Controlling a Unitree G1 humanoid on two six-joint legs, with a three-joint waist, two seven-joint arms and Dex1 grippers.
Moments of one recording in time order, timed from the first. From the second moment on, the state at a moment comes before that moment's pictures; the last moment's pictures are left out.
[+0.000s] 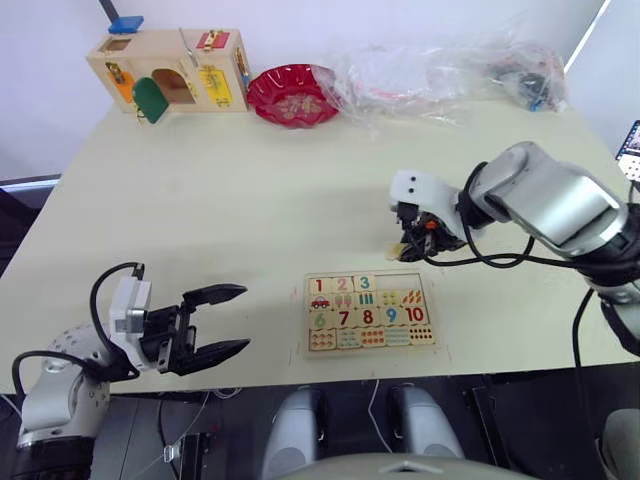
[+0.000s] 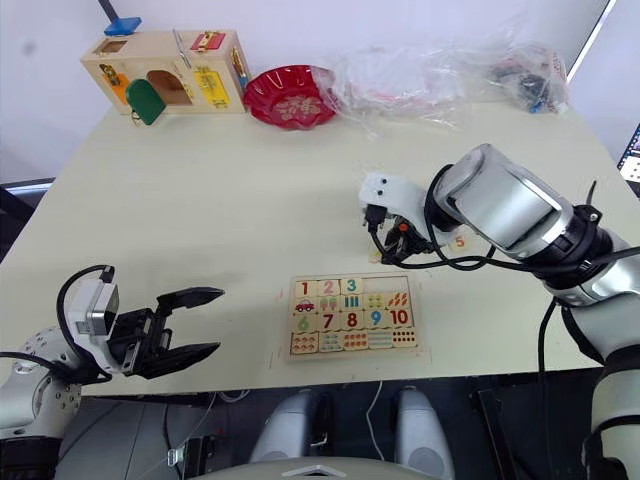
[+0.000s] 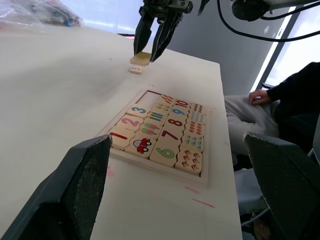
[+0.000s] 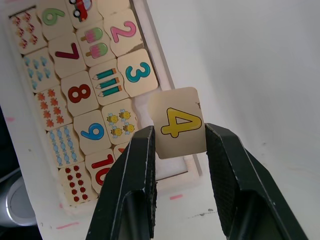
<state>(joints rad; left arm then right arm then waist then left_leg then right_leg) 0.12 0.72 0.32 -0.01 -0.73 0.12 -1.55 -1.16 -0.74 0.71 -0.21 0.30 1.34 1.12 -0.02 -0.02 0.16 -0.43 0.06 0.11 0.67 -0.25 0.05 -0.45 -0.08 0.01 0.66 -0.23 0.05</state>
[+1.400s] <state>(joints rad) 0.14 0.72 0.34 -0.04 -0.73 0.12 -1.52 -1.07 -0.67 0.83 -0.25 0.32 1.35 0.95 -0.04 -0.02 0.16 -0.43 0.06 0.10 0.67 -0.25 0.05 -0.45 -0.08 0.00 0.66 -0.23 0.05</state>
